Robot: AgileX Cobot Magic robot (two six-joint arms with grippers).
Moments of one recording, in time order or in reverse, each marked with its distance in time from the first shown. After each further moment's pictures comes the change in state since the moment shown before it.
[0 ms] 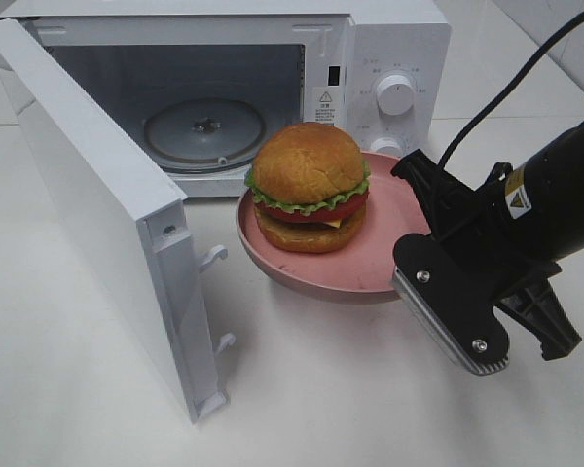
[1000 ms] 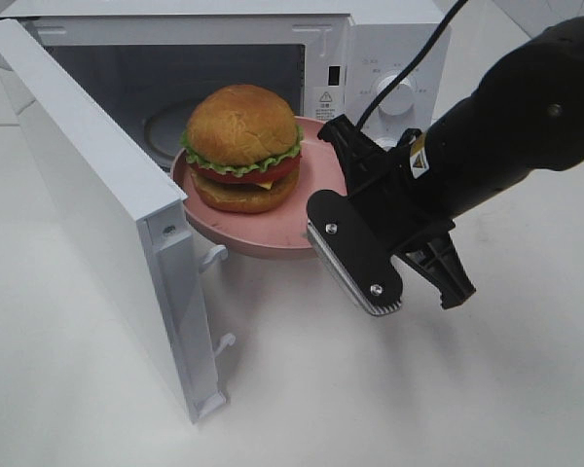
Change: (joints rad) left arm 0.000 0.000 0.000 0.000 0.000 0.000; right arm 0.050 0.192 -0.189 0.028 -0.100 -0.006
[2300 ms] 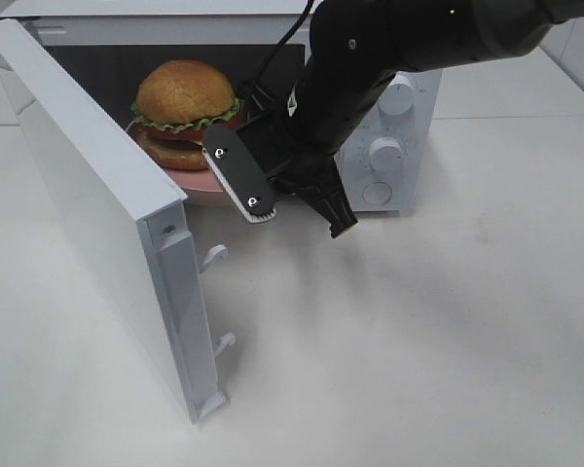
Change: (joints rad) left arm 0.000 0.000 0.000 0.000 0.000 0.000; right arm 0.009 0.389 -0.517 0.015 0.167 0.041
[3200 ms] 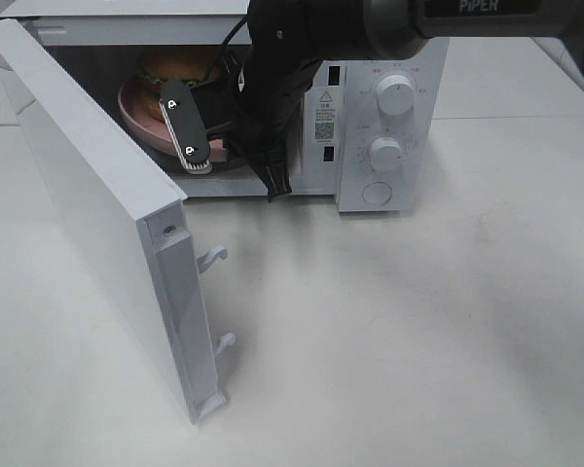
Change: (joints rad) left arm 0.000 0.000 0.000 0.000 0.000 0.000; right arm -0.001 0.251 -0.399 -0.063 0.077 0.238
